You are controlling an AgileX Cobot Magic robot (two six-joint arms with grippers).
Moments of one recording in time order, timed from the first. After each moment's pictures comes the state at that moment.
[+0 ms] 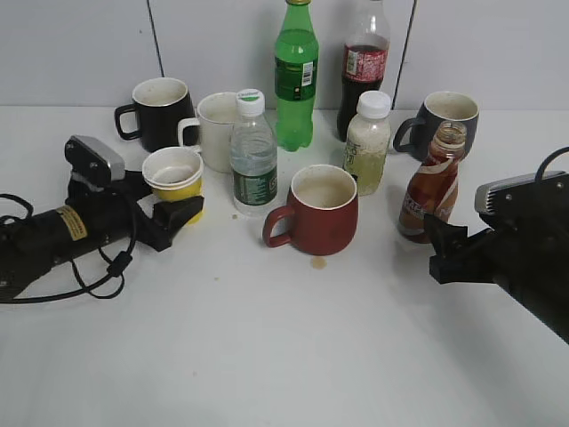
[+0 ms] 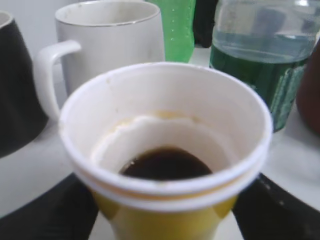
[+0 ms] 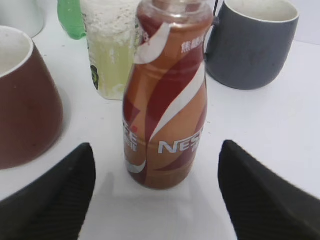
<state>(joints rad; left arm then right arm) -0.15 2.24 -0.78 0.65 -1.18 -0.14 0.37 1.88 -0.27 0.15 -1.21 -0.11</state>
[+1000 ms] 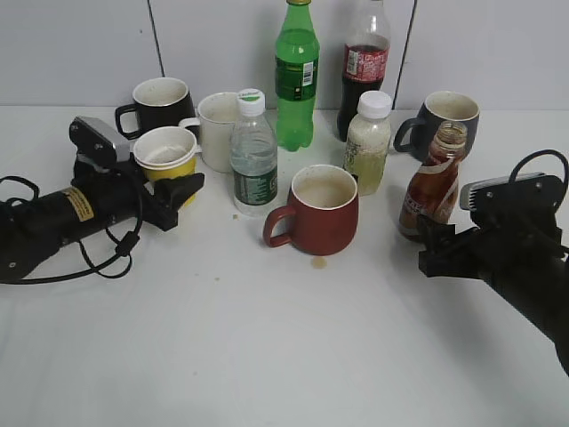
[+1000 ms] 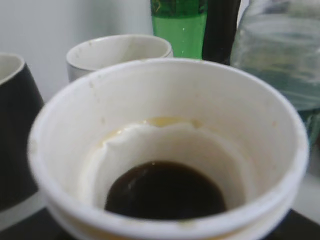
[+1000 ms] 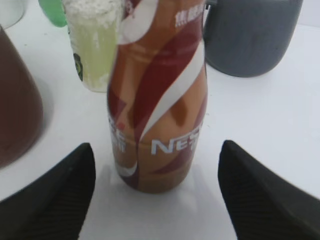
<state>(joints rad) -0.16 2.24 -0.87 0.64 -1.16 -0.15 0.37 1.98 -0.34 0.19 -1.21 -0.11</state>
